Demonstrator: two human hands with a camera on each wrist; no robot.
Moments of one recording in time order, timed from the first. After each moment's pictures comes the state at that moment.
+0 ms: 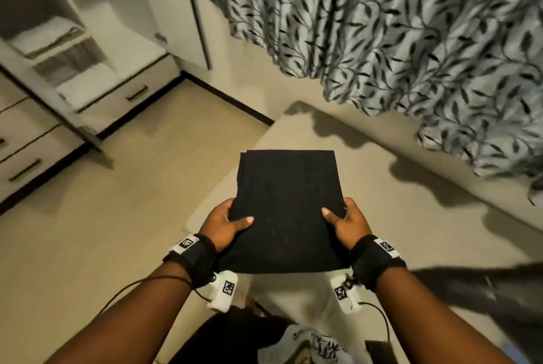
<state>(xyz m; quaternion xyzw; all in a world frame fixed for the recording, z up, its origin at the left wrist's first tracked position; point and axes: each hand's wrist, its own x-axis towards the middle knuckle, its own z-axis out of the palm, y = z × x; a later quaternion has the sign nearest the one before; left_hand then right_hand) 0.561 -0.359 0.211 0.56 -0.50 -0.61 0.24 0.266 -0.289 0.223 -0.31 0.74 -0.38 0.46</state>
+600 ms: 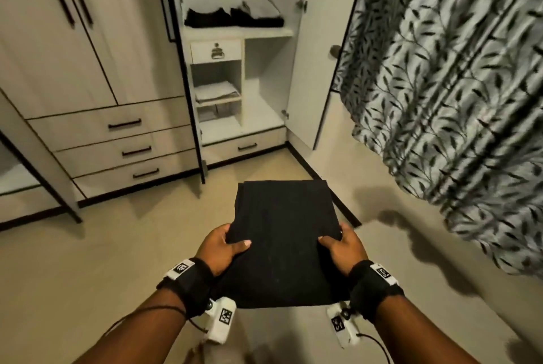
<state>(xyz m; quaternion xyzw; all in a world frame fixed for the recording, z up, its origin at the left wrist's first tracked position) 0.784 -0.407 0.281 0.63 -0.40 -0.50 0.43 0.499 -0.474 0.304 -0.50 0.64 -0.30 0.51</state>
